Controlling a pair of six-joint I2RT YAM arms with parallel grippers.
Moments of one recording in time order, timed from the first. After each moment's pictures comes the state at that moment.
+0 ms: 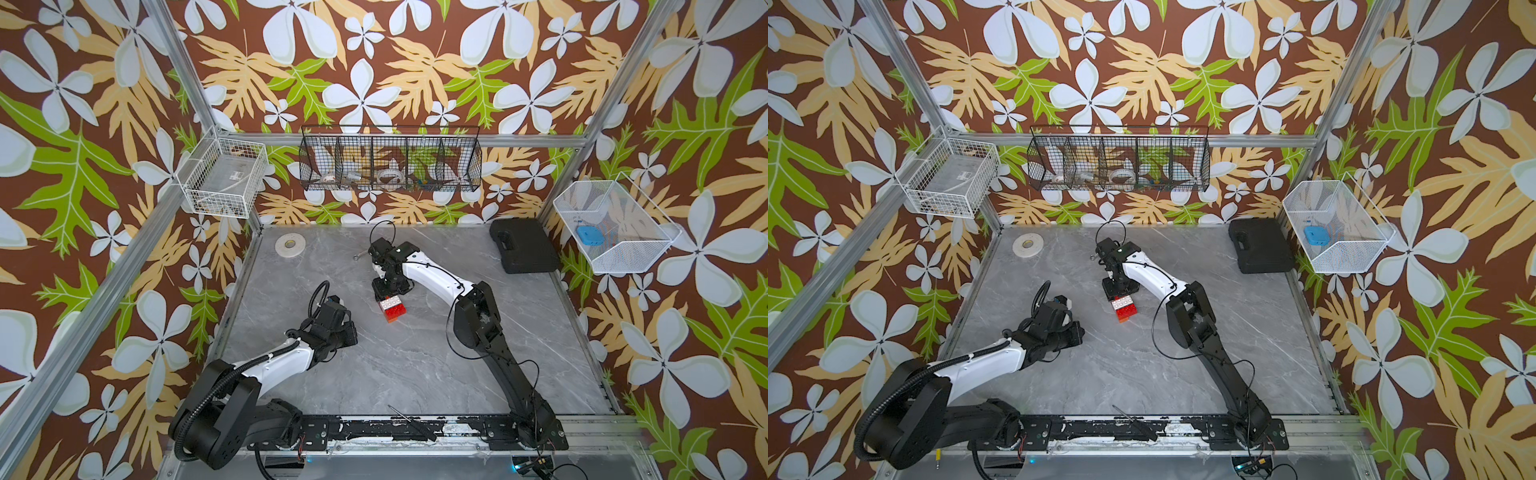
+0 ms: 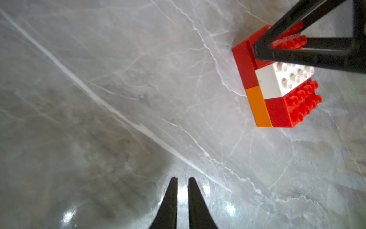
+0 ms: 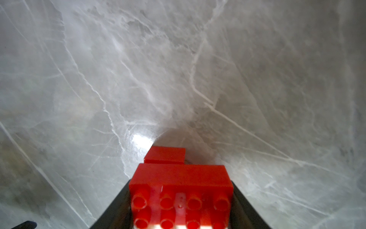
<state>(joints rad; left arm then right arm) -0.46 1.28 0.47 -0.08 0.04 -0.64 0.70 2.52 2.34 -1.18 -0.04 0.26</state>
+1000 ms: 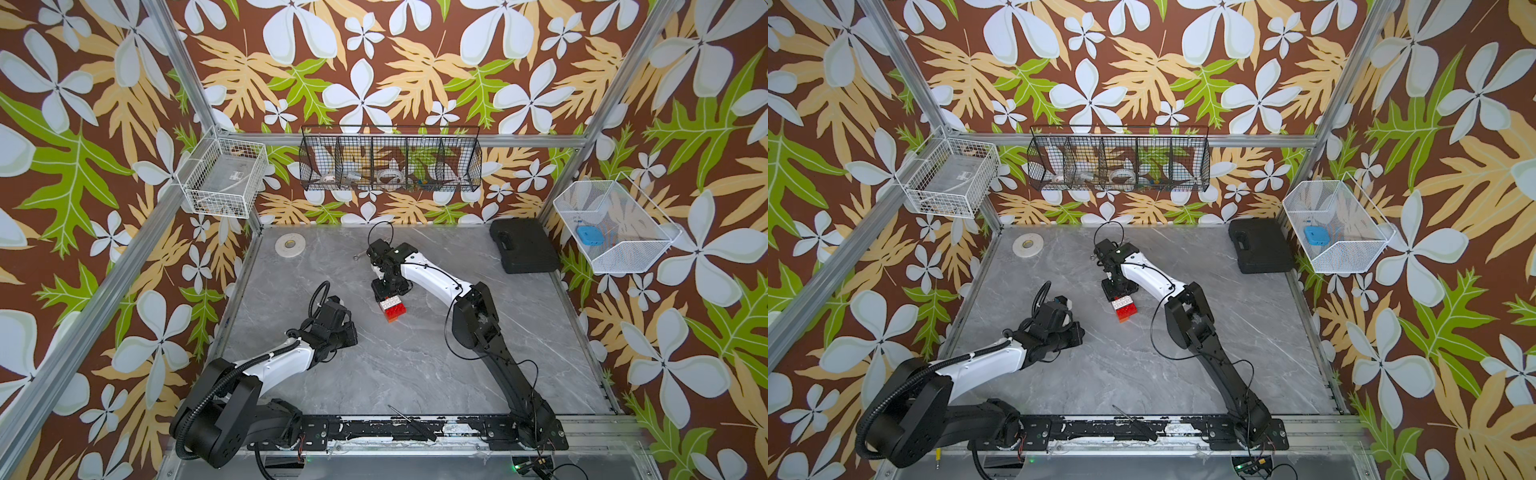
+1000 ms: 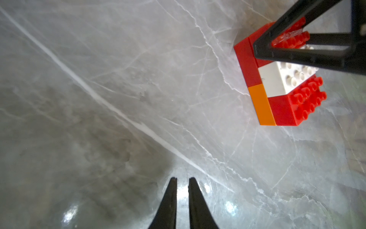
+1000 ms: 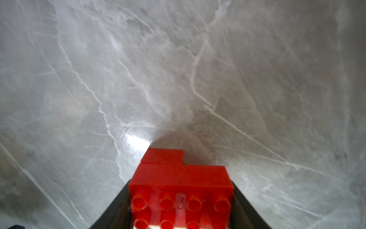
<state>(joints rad) -0.46 1.29 0.47 -0.08 0.04 -0.64 0.72 2.53 2.36 -1.19 0.00 0.24</state>
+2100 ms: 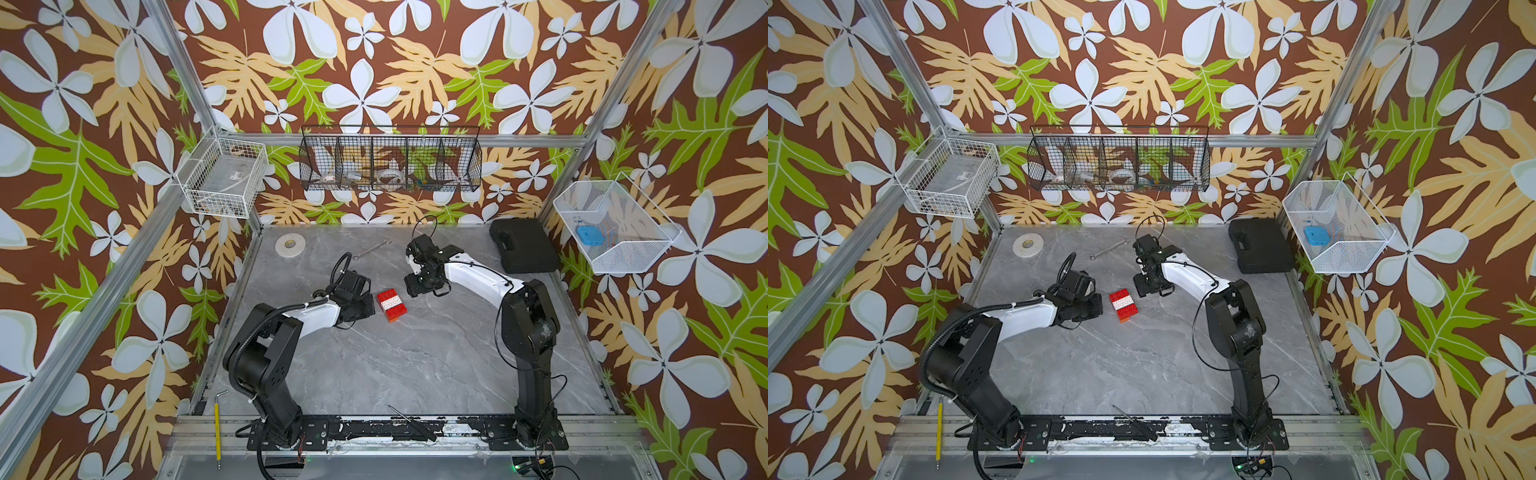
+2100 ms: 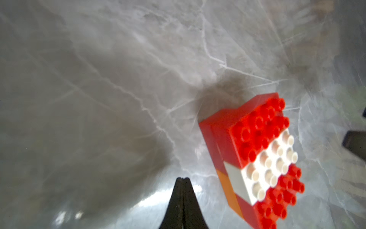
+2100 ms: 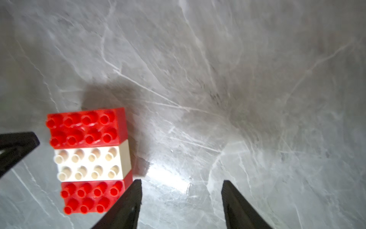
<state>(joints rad) -0.46 1.74 0.93 -0.15 0.09 -0.65 0.54 2.06 1.64 -0.82 0.01 0.16</state>
